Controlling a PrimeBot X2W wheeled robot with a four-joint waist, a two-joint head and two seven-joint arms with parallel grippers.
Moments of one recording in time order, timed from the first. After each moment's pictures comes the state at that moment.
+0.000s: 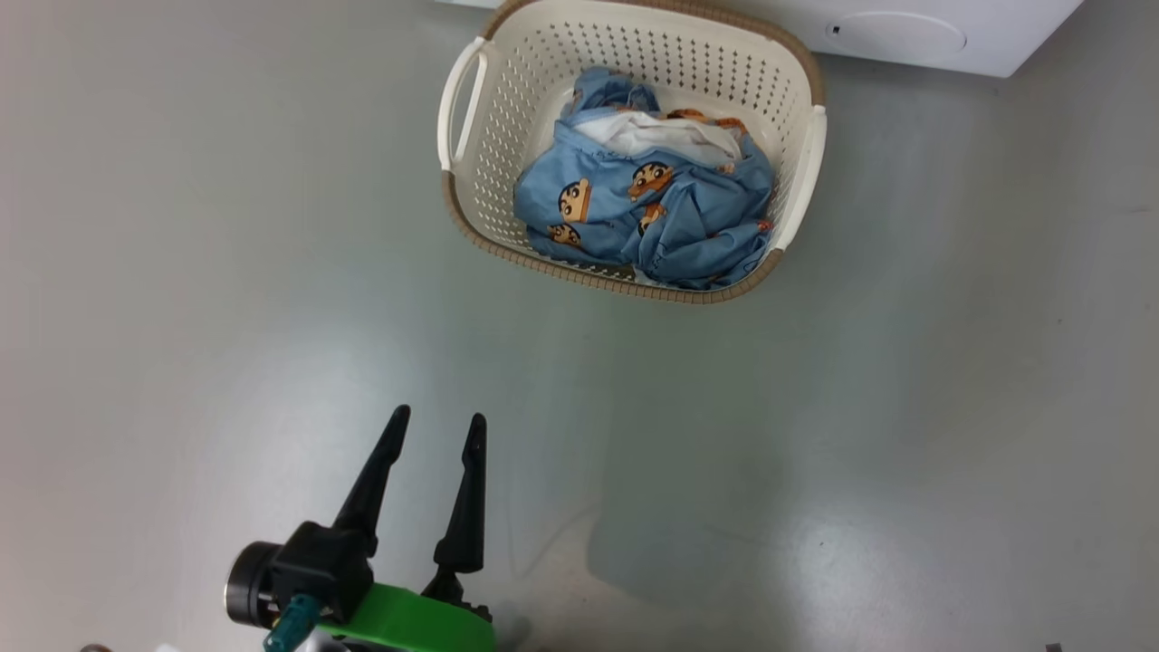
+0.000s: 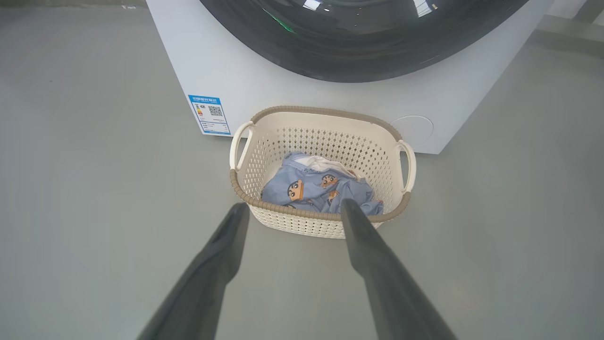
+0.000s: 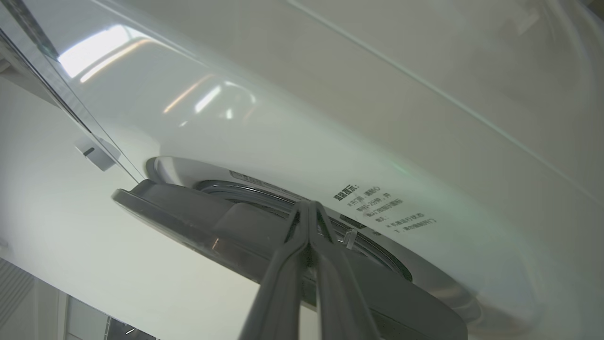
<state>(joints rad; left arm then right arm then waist) -0.10 0.03 -0.34 0.03 -0.26 0.09 -0.26 -1.05 -0.57 -0.03 0.28 1.54 0.13 0.41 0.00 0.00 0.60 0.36</state>
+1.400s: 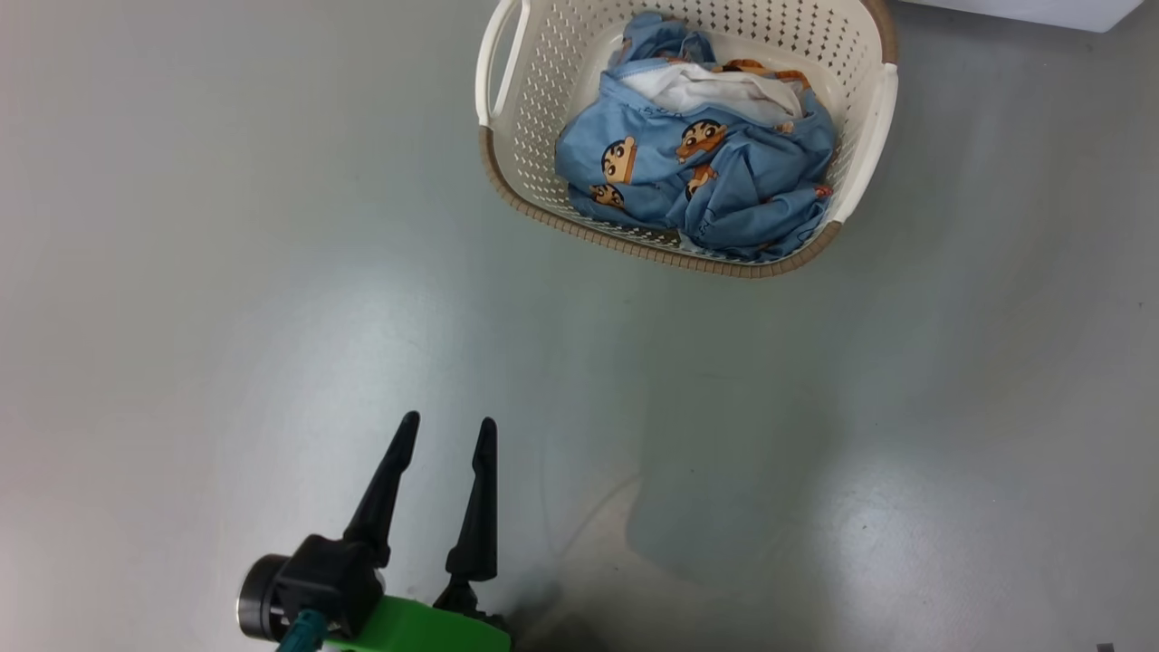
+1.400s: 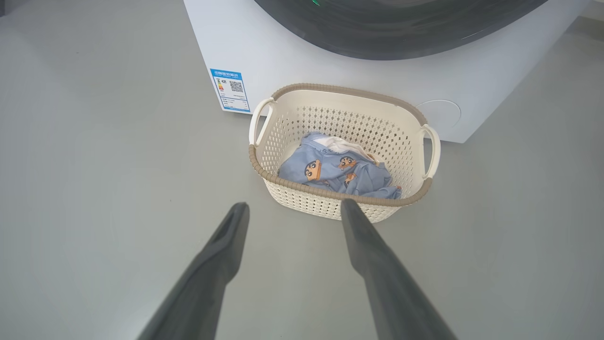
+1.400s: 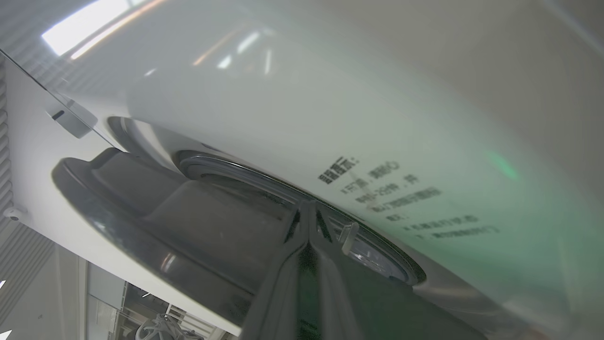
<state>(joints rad) -0.08 0.03 -0.38 -0.03 -0.30 0.15 -0.26 -1.17 -0.62 0.08 0.26 1.55 0.13 0.42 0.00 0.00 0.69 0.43</state>
